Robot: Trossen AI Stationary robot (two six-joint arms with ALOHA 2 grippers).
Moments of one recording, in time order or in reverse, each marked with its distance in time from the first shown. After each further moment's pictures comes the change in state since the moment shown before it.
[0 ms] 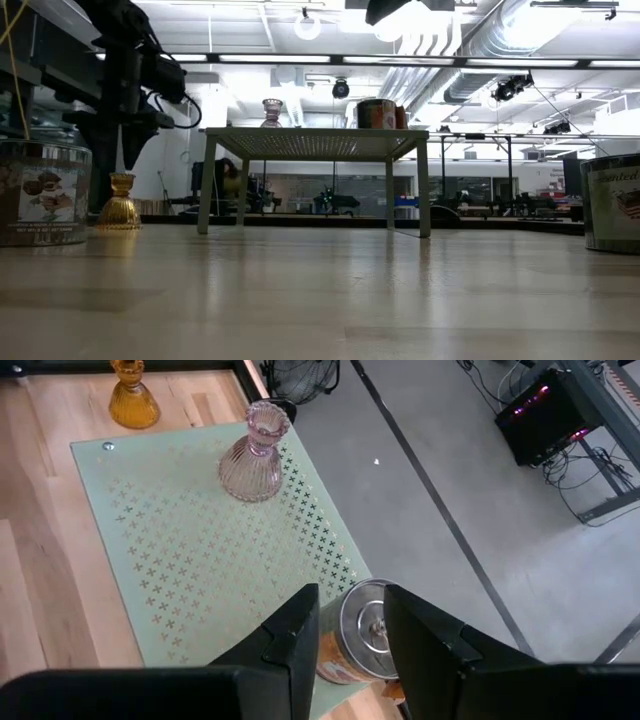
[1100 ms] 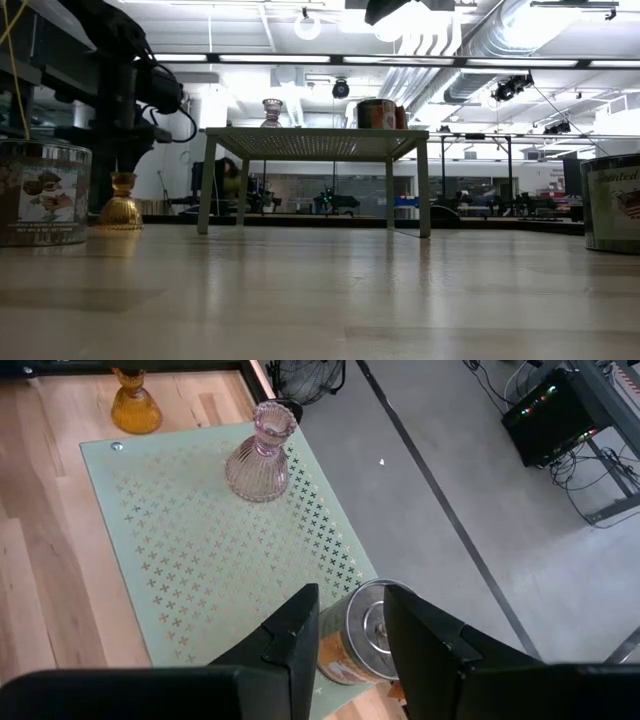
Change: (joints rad) left arm 0.000 0.000 -0.117 0.105 0.054 -0.061; right arm 0.000 0.000 0.000 0.000 -0.015 0.000
